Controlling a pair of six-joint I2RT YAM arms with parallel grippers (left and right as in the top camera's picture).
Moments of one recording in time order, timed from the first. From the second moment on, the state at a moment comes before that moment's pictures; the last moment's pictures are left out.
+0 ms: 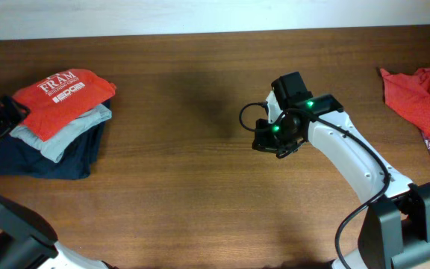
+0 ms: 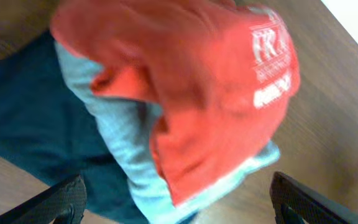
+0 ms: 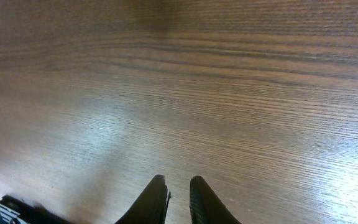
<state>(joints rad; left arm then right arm) 0.69 1.88 1.76 -1.07 0.40 0.02 0.29 1.70 1.30 -0.93 -0.37 0.38</state>
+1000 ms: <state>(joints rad) 0.55 1.83 1.49 -0.90 0.40 0.02 0.29 1.70 1.30 -0.94 -0.36 0.35</state>
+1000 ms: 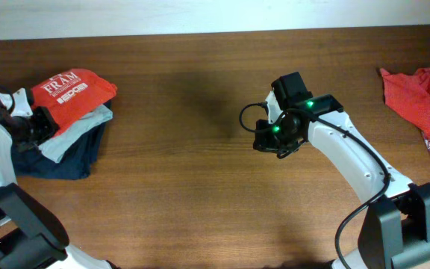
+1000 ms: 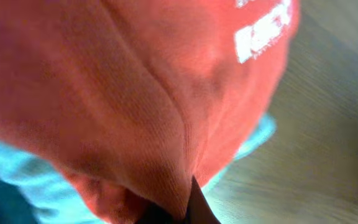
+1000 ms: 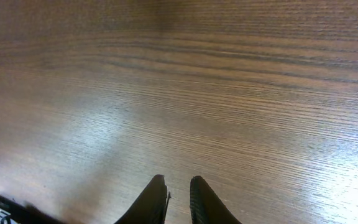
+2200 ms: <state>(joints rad) 0.52 1.72 1.61 -0.89 0.33 0.05 0.29 1.70 1.30 -0.93 -0.32 0.35</state>
